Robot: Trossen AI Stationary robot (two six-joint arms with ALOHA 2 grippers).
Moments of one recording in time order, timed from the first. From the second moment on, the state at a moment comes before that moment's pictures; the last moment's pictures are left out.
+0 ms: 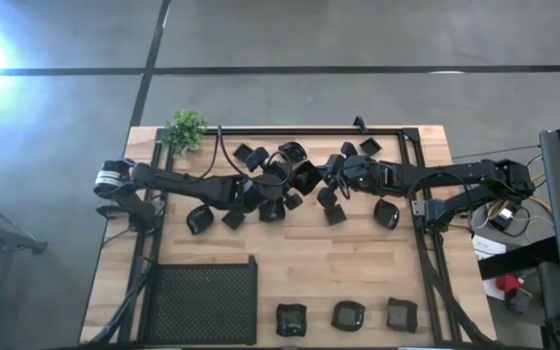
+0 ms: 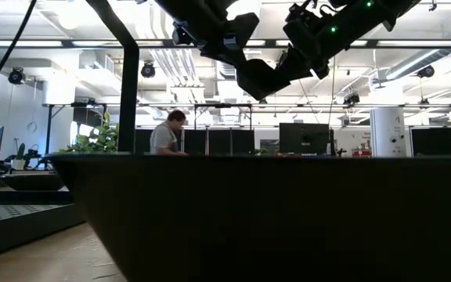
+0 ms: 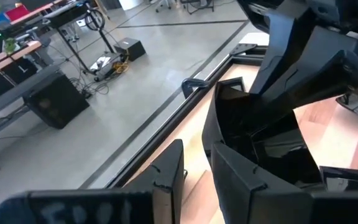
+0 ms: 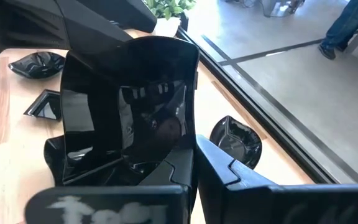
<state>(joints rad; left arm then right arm) -0.04 1.65 1.26 -0.04 -0.80 -0.03 -0.12 1.28 0.82 -0.04 0.37 0.11</state>
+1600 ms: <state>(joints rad) -0.05 1.62 1.24 -0.06 -0.78 -0.03 -0.12 1.28 0.82 -0.02 0.37 0.10</state>
